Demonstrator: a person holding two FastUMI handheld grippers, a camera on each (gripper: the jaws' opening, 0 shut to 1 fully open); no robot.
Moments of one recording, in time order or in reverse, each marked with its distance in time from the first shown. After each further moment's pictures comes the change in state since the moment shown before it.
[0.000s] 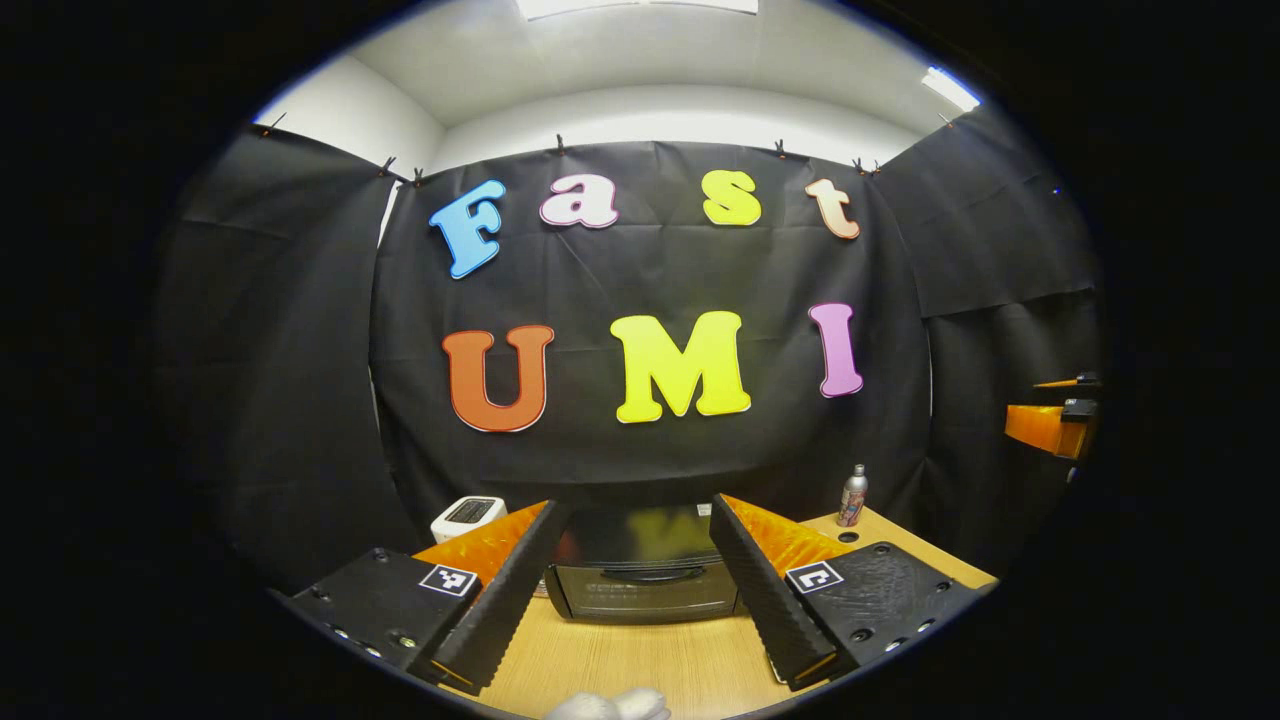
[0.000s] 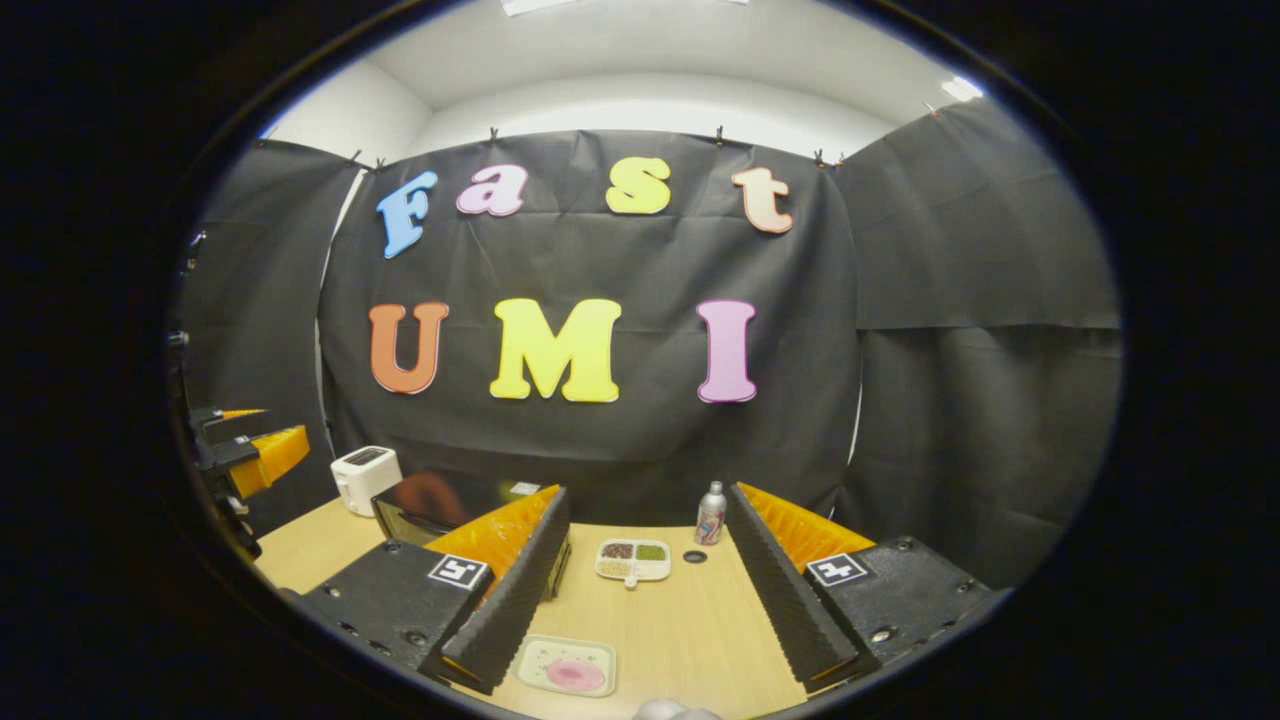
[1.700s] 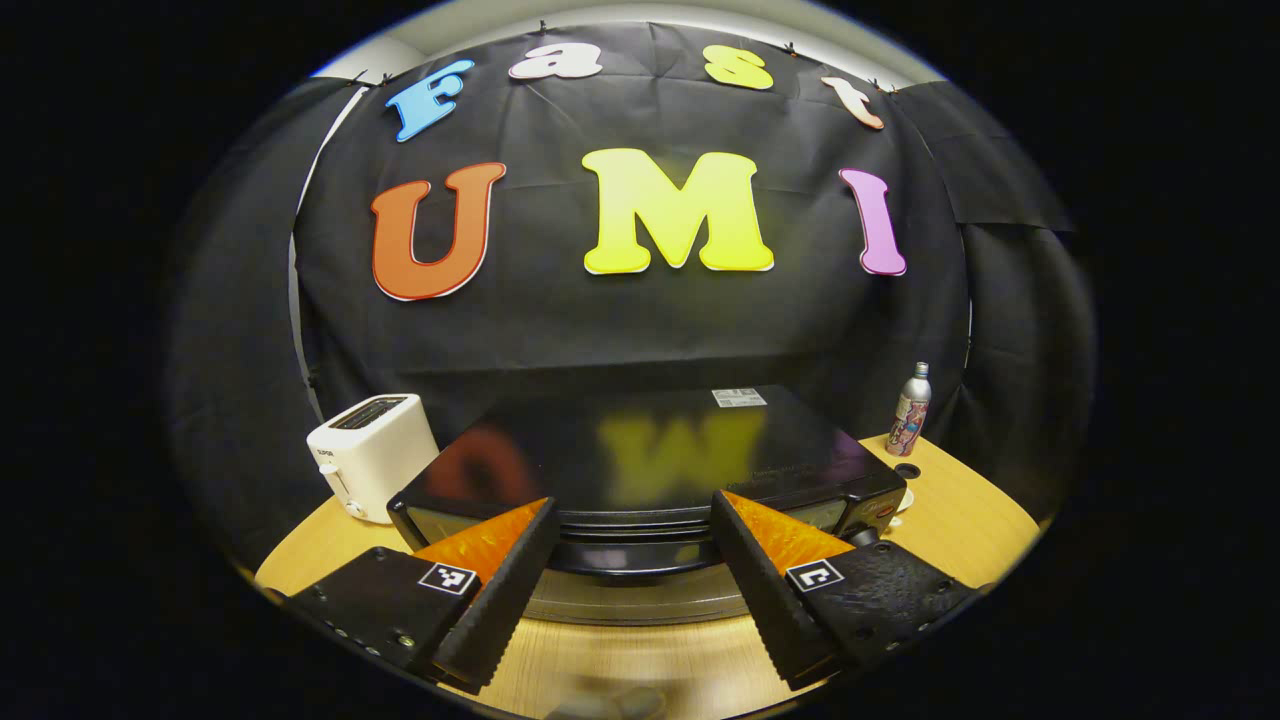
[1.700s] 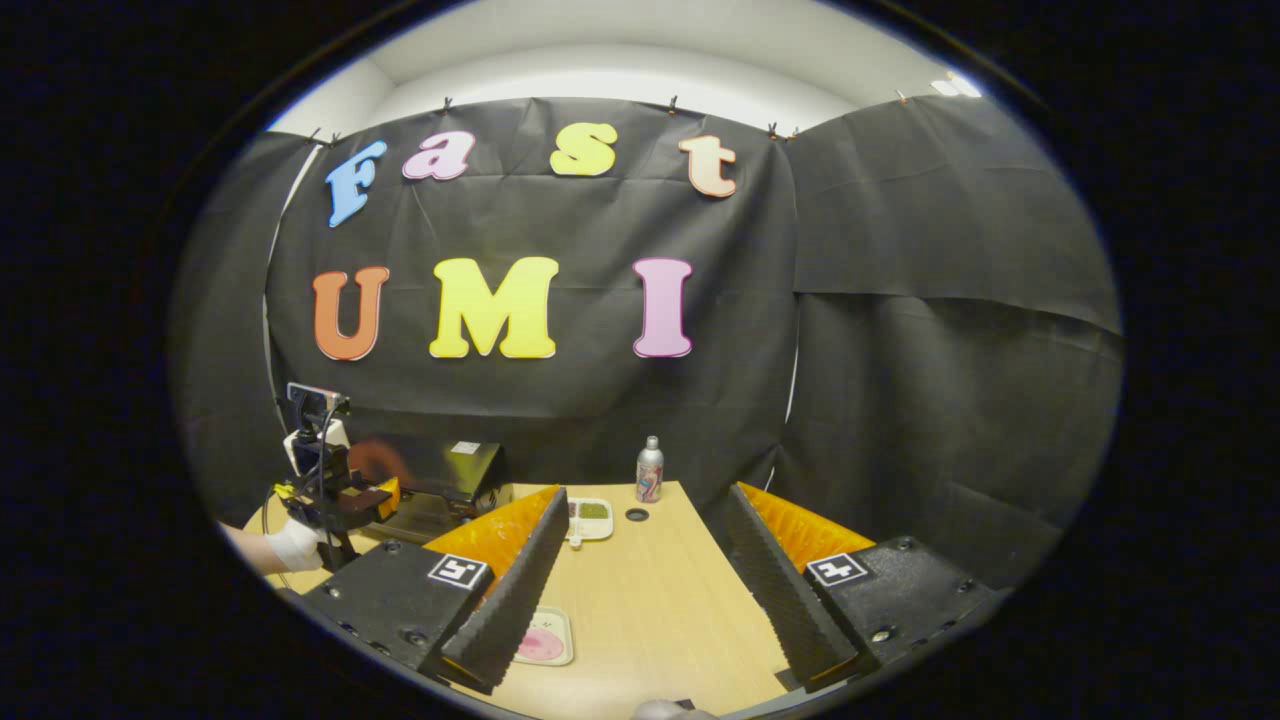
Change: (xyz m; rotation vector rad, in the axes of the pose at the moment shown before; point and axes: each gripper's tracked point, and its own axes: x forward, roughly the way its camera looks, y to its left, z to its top) left arm 0.193 -0.029 -0.212 -0.034 0.275 -0.052; right arm -0.028 -0.045 -0.030 0.018 0.134 -0.174
